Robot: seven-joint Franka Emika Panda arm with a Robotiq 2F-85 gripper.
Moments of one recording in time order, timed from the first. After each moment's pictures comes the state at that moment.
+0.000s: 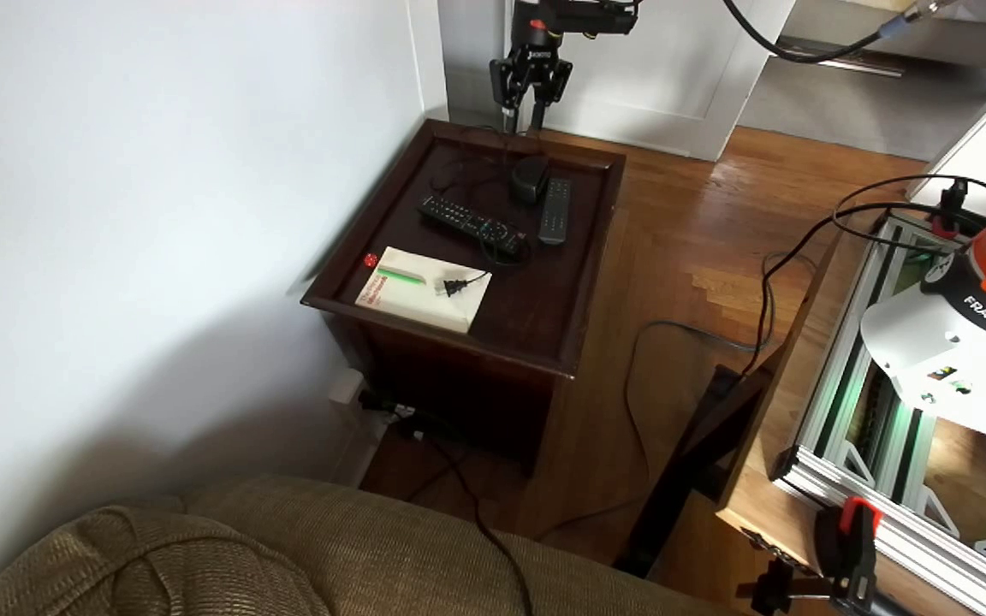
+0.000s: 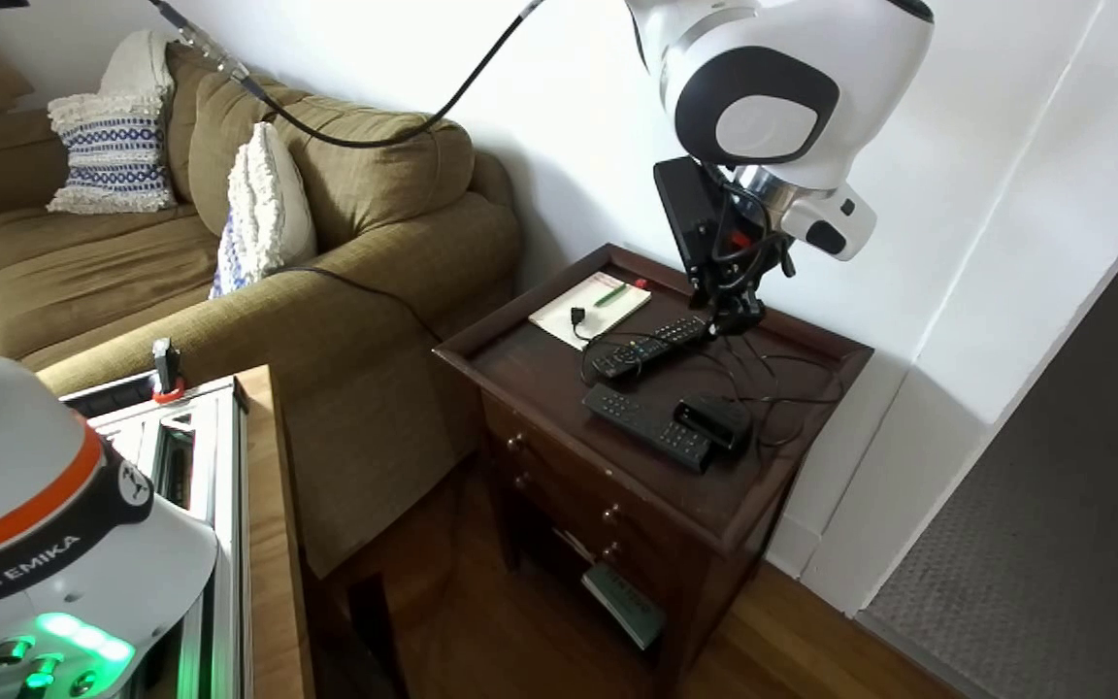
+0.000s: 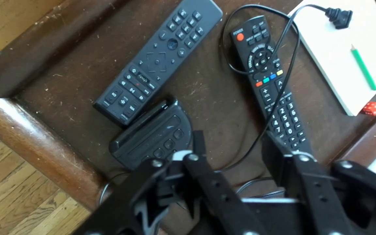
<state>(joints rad) -0.06 0.54 -0.03 -1.85 0.36 2.25 -0.01</state>
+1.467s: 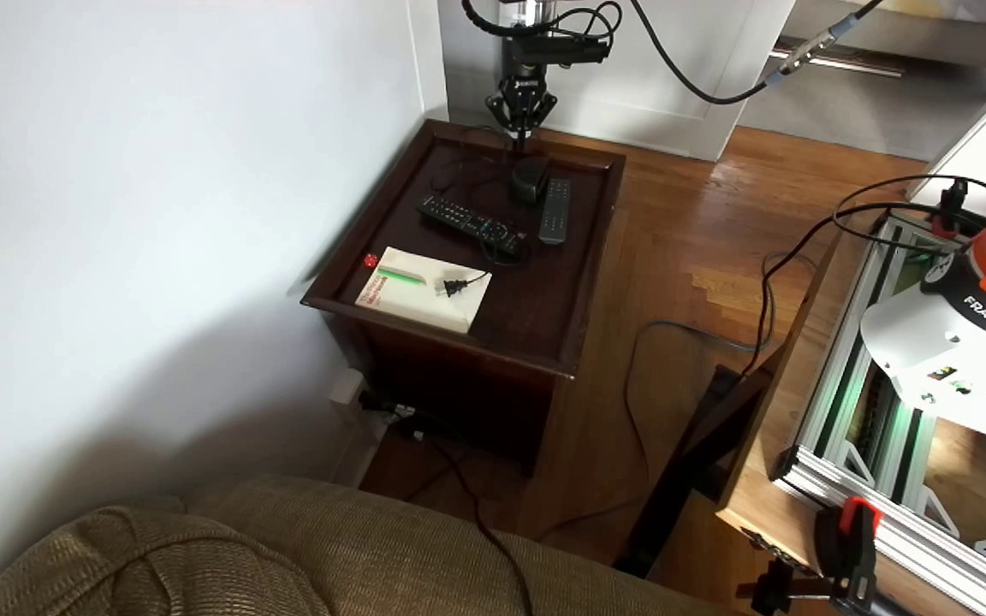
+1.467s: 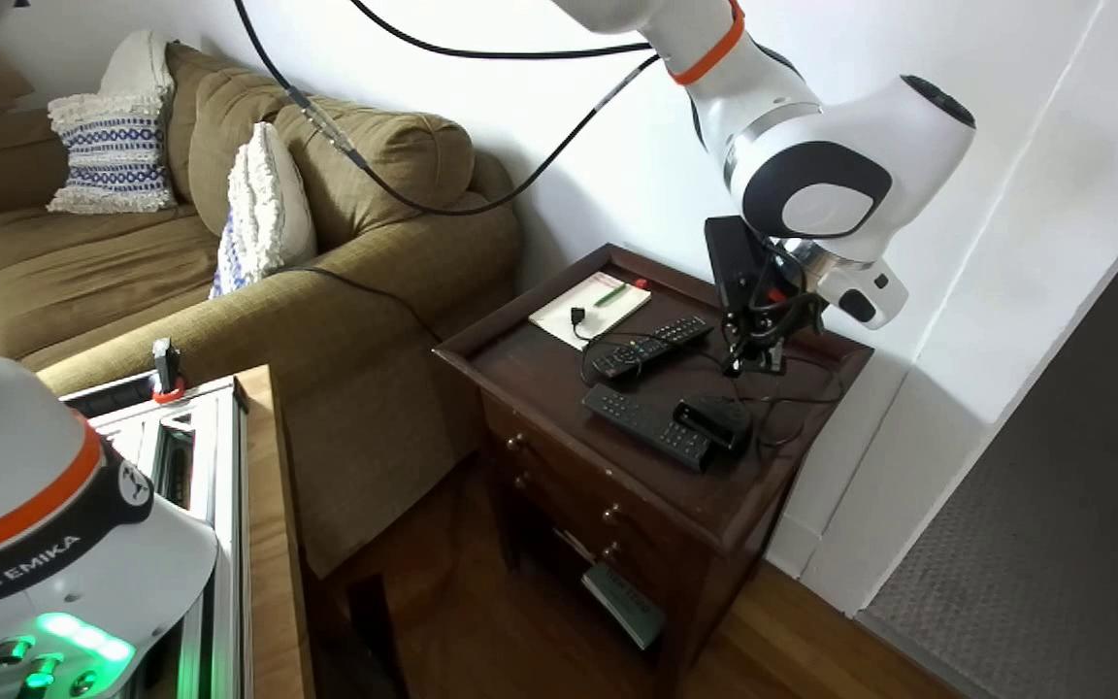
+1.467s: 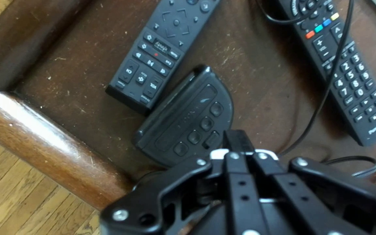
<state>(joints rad) -0.09 0.80 -0.05 -1.57 0.32 2.17 0.15</state>
